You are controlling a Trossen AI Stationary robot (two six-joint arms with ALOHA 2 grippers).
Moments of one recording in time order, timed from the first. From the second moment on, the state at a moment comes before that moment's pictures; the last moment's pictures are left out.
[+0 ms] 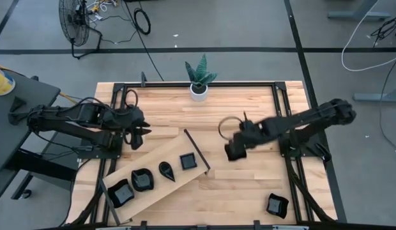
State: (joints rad) left arm -0.11 0.87 1.02 -0.95 -0.26 -0.41; right arm 0.18 1.37 1.06 -1.02 0.14 1.42
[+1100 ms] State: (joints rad) left arm -0.11 0.87 1.02 -0.95 -0.48 -0.58; right arm -0.37 1.78 1.06 0.17 -0.19 1.12
